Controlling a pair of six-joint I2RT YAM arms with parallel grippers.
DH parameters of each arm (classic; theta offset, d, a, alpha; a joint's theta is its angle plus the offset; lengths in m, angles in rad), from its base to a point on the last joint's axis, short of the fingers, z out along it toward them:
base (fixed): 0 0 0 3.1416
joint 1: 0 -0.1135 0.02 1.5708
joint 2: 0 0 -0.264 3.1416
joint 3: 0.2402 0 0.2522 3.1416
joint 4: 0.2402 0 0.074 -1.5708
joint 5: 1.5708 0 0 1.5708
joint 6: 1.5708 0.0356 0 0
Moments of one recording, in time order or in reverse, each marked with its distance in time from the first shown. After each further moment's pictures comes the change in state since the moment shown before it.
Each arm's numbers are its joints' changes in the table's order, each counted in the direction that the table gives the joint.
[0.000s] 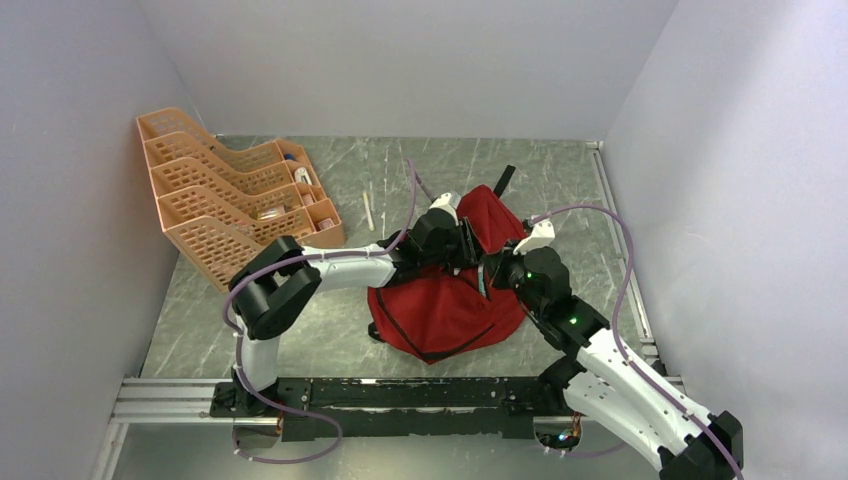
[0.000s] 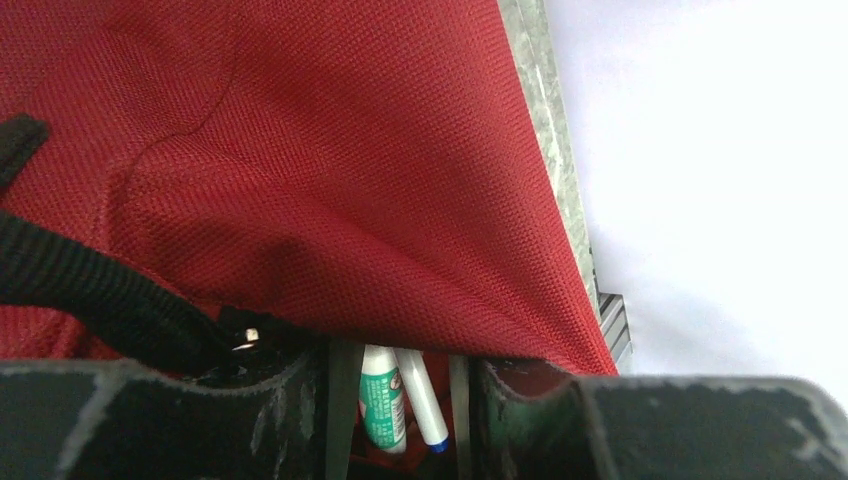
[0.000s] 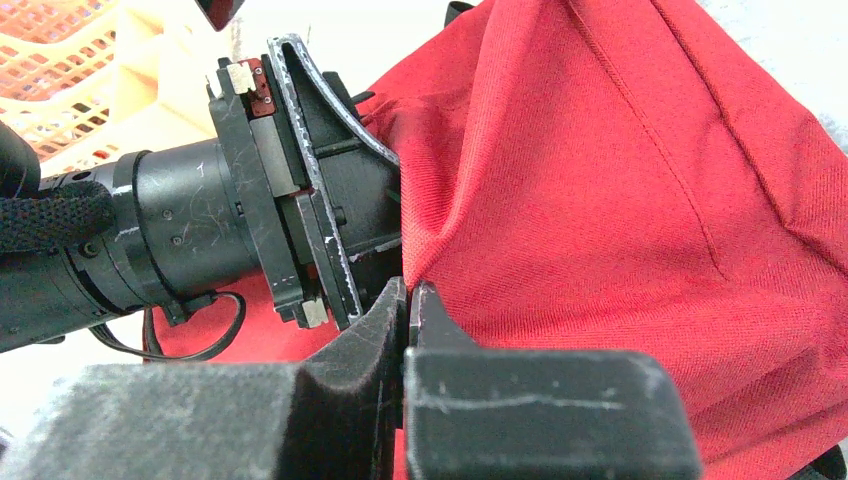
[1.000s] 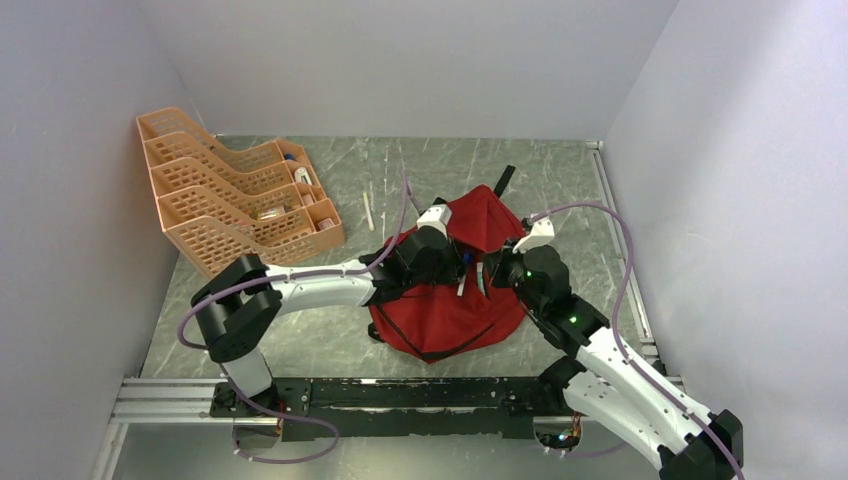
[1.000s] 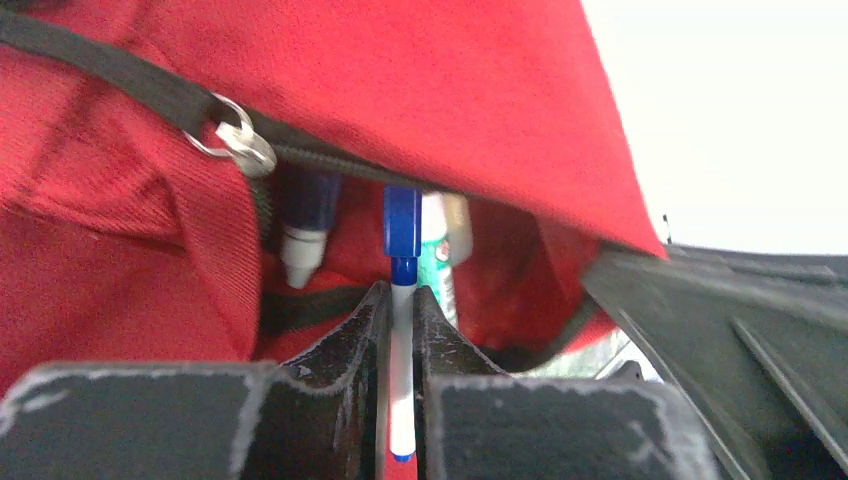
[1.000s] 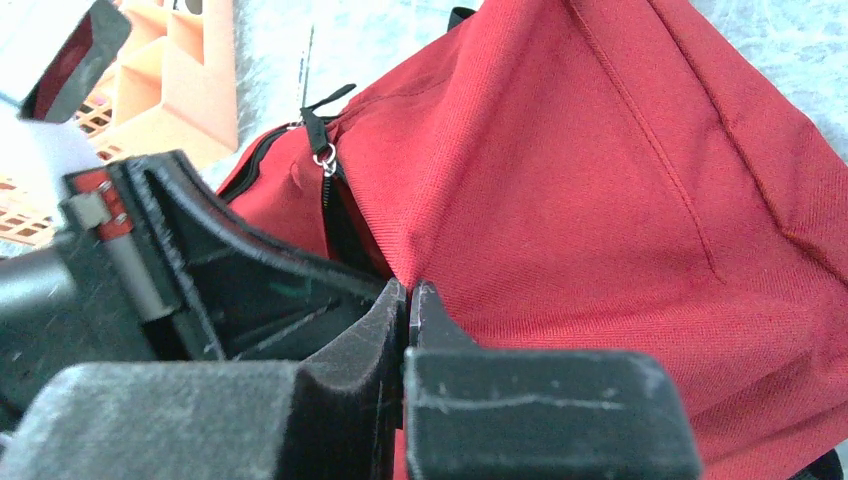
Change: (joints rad) left arm 0.094 -0.222 -0.151 0.143 -0.171 0.094; right arm -0.001 0.014 0.014 0.001 0.009 -0.008
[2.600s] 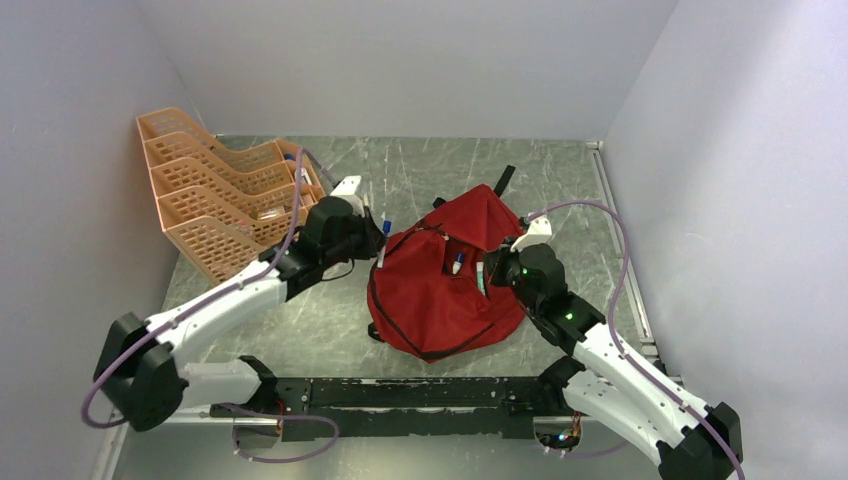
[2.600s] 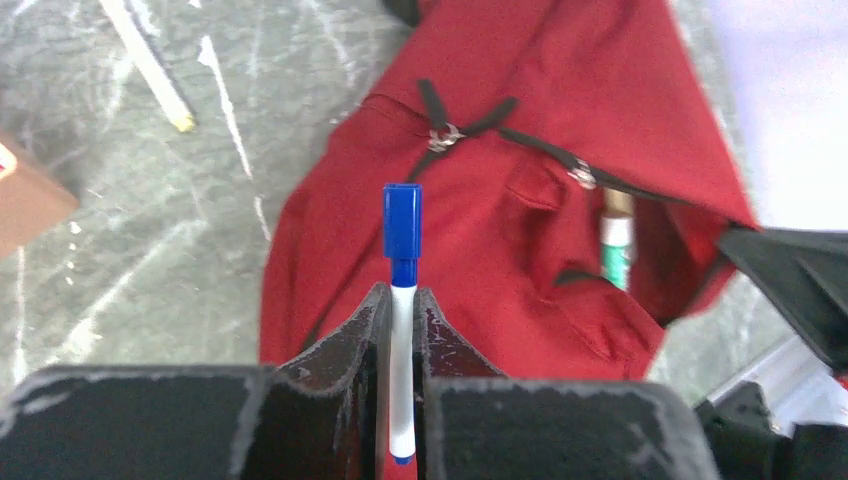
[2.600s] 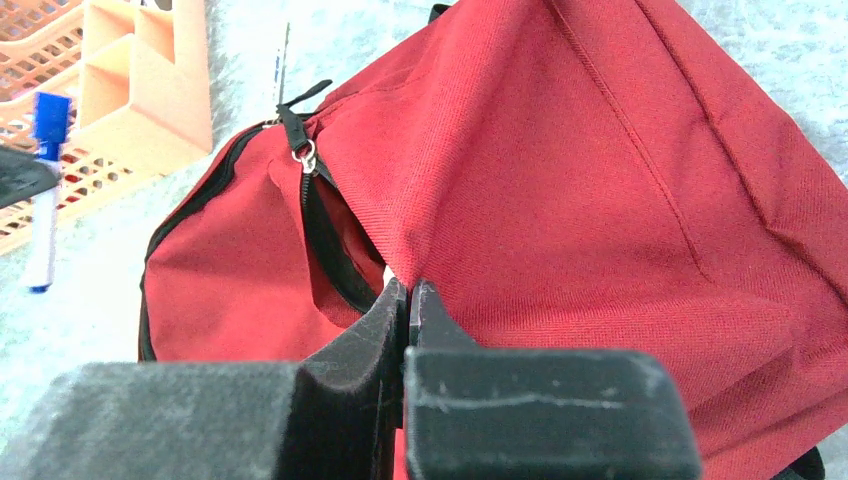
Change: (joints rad) left arm -0.389 -0.435 -0.175 0.278 0.096 0.289; right arm 0.000 0.034 0.000 -0.013 0.036 -0.016
